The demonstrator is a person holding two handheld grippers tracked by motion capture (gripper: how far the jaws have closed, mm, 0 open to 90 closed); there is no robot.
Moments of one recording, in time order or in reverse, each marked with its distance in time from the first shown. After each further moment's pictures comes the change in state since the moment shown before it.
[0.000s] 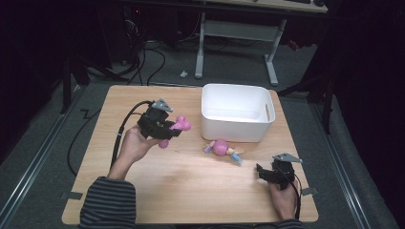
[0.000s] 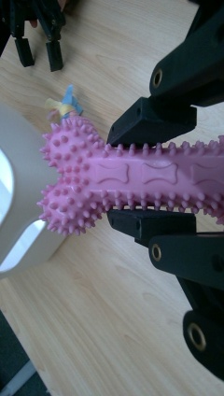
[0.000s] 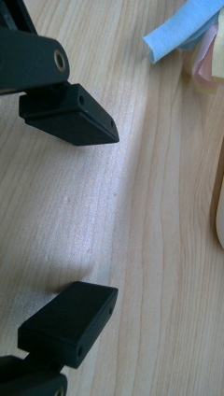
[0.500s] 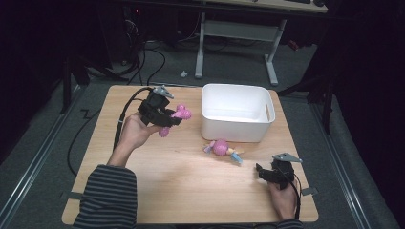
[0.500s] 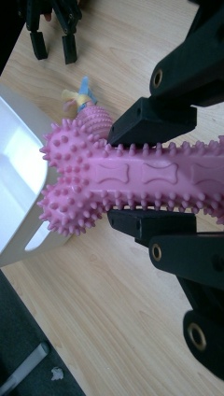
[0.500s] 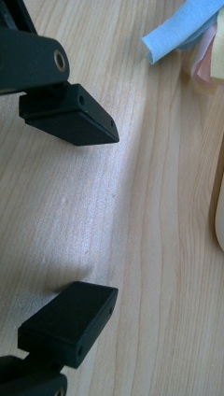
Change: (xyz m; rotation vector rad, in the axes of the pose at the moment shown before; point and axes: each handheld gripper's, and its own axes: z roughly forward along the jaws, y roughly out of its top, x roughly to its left) left arm 0.015 0.026 -0.011 0.010 0.016 0.003; right arm 0.001 0.001 0.001 -0.001 0.000 0.001
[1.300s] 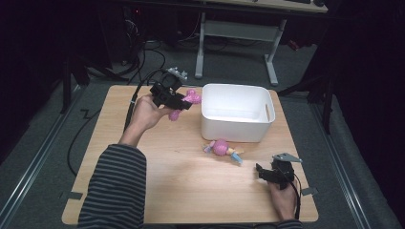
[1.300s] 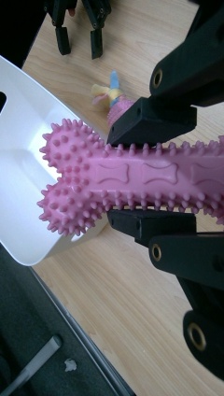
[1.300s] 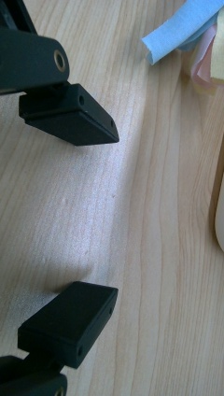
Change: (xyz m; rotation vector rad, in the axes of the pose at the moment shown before) left arm 0.005 0.057 0.008 0.013 0.011 0.035; right arm 0.000 0.000 0.000 0.000 0.001 -0.001
